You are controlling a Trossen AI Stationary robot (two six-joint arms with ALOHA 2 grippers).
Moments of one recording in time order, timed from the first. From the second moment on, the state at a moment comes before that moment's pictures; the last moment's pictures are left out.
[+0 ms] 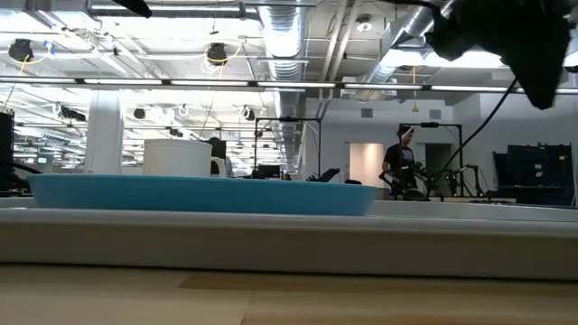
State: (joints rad) left arm -0.55 1.01 1.11 -1.15 -0.89 -0.46; right arm 0.34 1.60 1.29 -1.39 -0.11 1.13
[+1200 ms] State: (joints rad) left arm -0.55 1.01 1.11 -1.15 -0.93 -0.33; right arm 0.62 1.59 1.05 -1.19 -0.05 1.62
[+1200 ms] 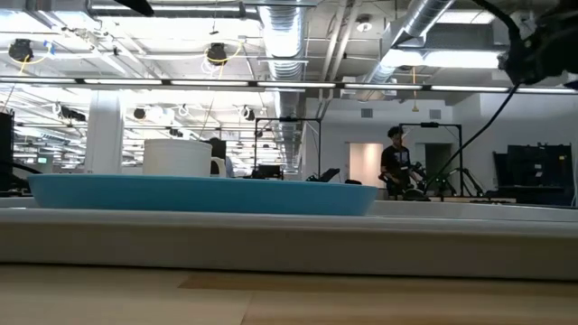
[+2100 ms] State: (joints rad) left arm -0.55 1.01 1.11 -1.10 -0.93 -0.32; right arm 0.60 1.59 0.98 -1.06 -0.01 1.51
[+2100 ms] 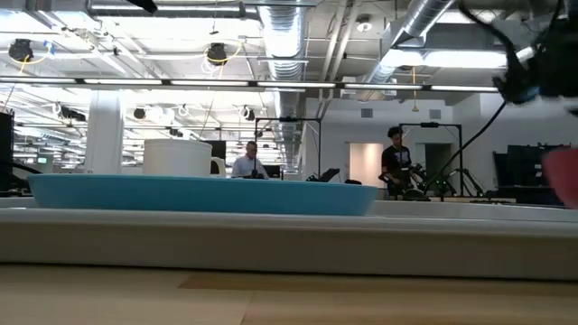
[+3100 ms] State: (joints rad) left arm -0.52 1.01 1.11 -1.06 -0.79 -0.47; right arm 0.40 1.90 1.51 -0.51 0.09 -0.30
